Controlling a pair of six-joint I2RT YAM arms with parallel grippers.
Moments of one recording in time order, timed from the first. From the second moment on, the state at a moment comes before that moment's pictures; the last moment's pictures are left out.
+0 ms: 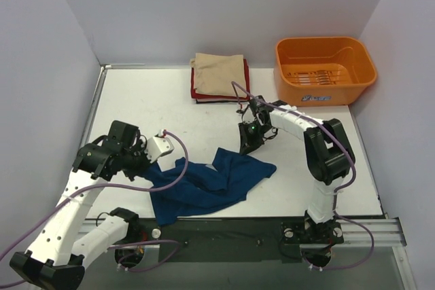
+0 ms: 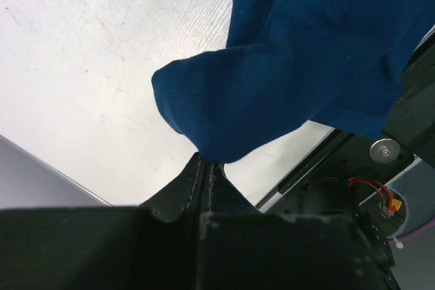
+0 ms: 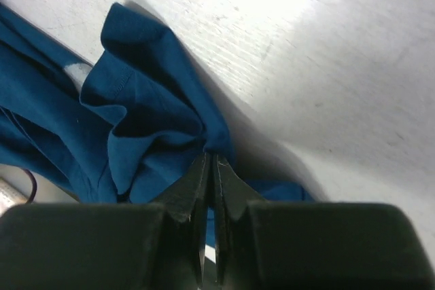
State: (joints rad) left arm -0.36 0.89 1.04 -1.24 0.10 0.65; right arm 0.45 1.90 1.25 -0.69 -0.44 0.19
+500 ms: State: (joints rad) left arm -0.24 1.25 1.39 -1.04 -0.14 0.71; right arm 0.25 1.85 1.95 -0.79 -0.45 0.29
